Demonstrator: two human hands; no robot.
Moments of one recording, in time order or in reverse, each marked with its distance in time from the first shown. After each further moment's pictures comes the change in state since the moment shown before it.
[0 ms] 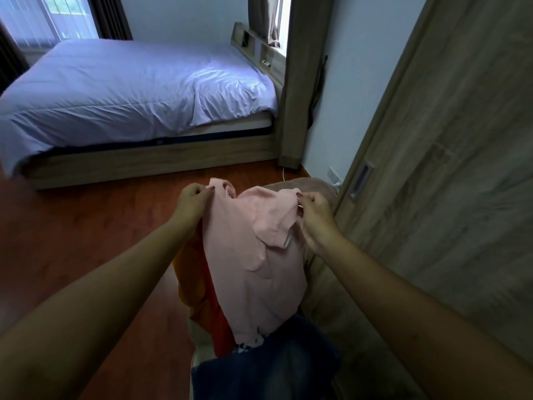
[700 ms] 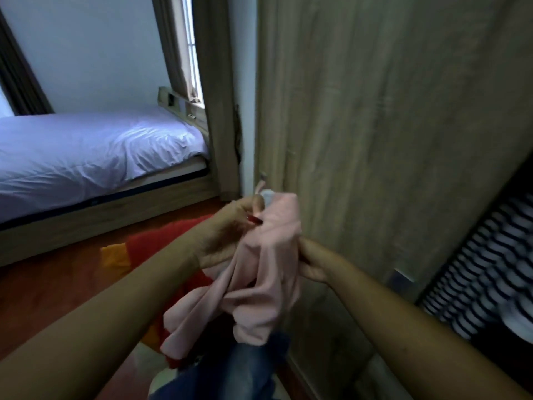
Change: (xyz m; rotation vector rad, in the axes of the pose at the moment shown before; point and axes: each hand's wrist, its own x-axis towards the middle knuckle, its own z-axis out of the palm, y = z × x) left_hand -0.295 0.154 0.093 -0.706 -1.257 0.134; right_hand -0.193 -0.001 -0.213 0.193 -0.275 0.196
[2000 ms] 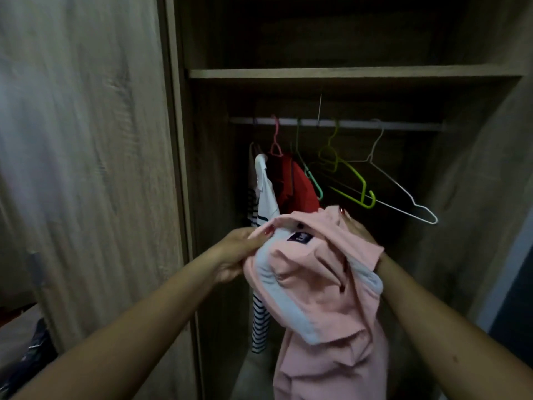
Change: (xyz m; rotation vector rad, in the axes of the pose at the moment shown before) left_hand 0.124 -0.159 0.368 0.320 -0.341 -0.299; right_hand -0.437 0.016 -0.318 -0.385 0.976 -0.629
